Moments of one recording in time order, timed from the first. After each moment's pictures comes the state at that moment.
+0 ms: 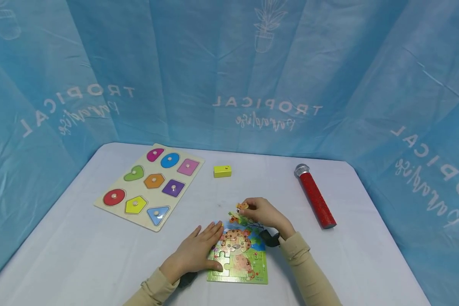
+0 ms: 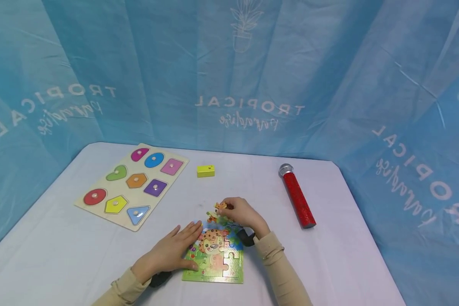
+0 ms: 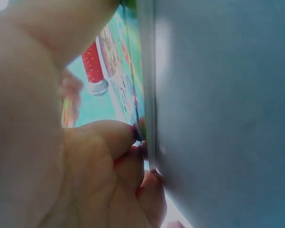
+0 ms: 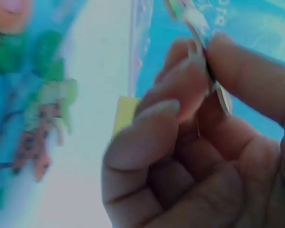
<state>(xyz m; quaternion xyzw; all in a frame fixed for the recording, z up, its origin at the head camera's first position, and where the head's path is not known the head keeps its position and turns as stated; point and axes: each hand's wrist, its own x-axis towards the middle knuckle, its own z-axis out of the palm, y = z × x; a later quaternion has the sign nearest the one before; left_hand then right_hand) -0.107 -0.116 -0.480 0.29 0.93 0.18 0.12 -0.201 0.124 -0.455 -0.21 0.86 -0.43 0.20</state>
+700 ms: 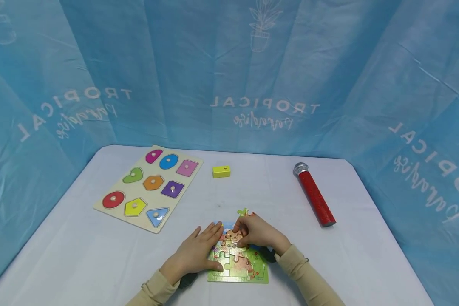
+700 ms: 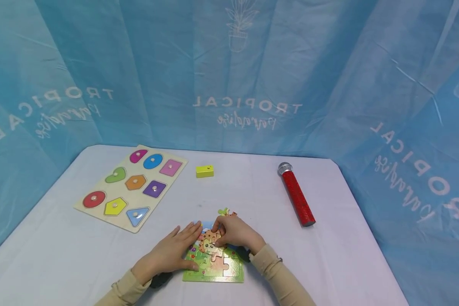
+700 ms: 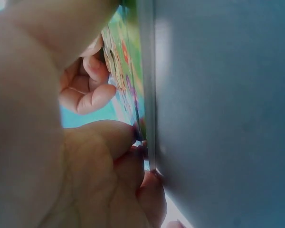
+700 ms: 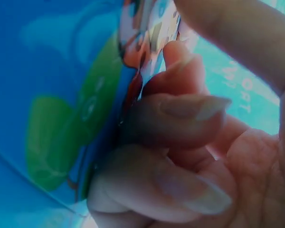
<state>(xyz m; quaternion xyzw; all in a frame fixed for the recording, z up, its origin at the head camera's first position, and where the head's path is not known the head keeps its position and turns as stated) -0.108 -0.116 -0.480 0.30 0.93 0.18 0.11 -0.166 0.115 -0.473 -0.28 0.87 -0.34 0.21</state>
